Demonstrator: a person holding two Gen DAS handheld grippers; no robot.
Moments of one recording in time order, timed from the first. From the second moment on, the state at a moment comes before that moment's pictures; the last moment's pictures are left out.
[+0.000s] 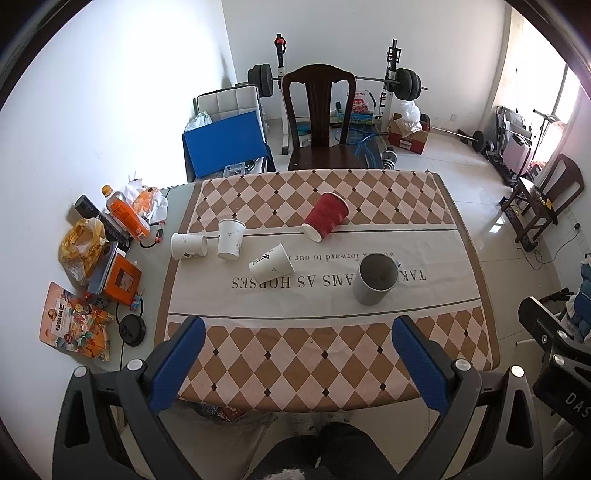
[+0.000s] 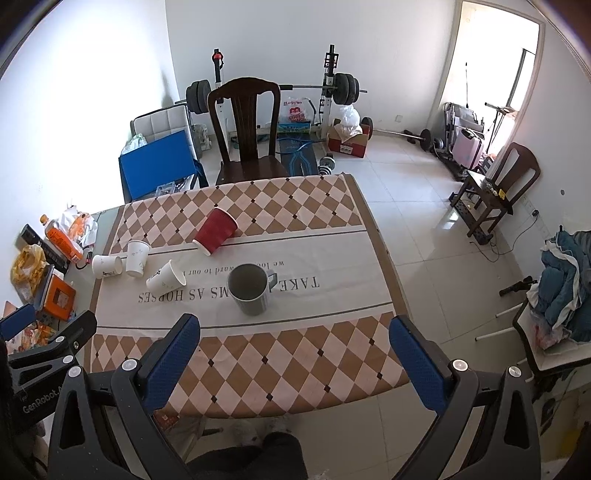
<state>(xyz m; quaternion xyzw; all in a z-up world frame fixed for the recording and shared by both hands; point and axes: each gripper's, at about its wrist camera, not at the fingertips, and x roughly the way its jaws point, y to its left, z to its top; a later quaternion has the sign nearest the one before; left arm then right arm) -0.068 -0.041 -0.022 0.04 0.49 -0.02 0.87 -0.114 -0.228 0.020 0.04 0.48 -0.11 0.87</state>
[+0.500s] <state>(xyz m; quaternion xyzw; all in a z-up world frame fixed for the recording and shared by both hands) -0.067 -0.051 -0.022 0.05 0.49 -0.03 0.87 -0.119 -0.237 0.008 0.04 0.49 -0.11 0.86</state>
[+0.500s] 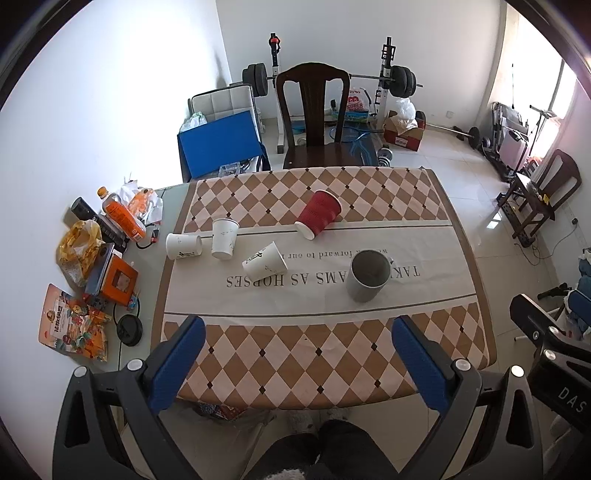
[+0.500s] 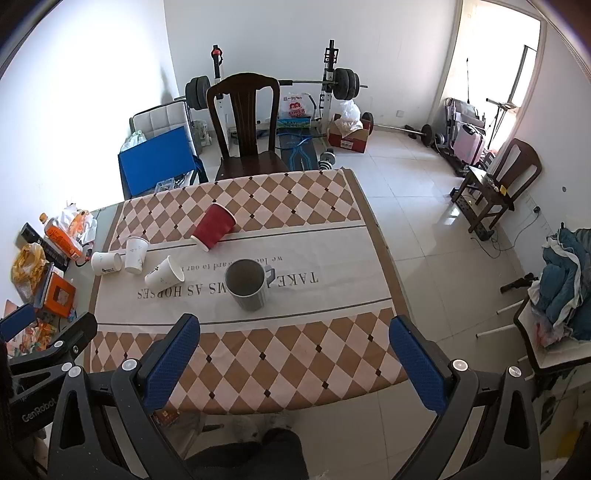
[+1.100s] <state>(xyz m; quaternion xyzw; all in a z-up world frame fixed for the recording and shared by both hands) -0.070 -0.056 -0.023 0.05 0.49 -0.03 0.87 -0.115 -0.238 0.008 0.04 0.49 -0.11 0.86</state>
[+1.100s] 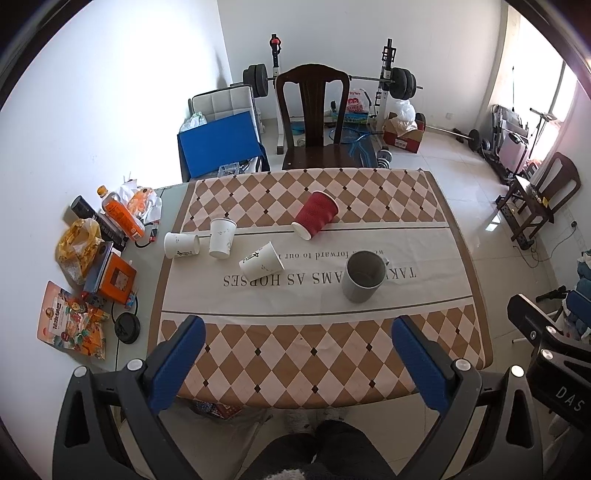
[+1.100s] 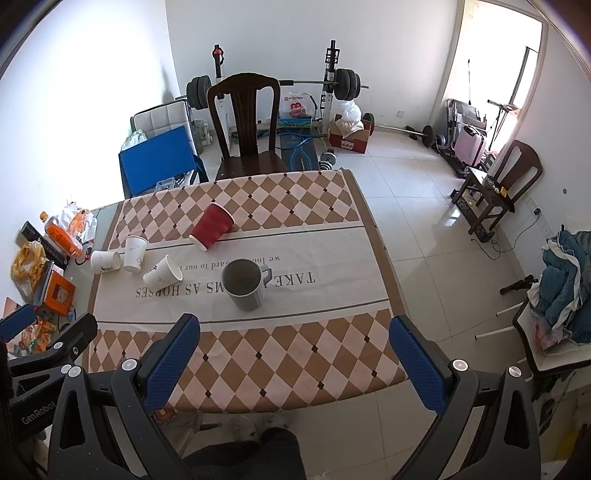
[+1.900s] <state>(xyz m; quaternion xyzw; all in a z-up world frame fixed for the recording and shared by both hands) -0.070 -0.053 -0.023 0.05 0.49 -0.04 0.87 -0.115 -0.239 0.009 0.04 0.49 -0.11 0.86</state>
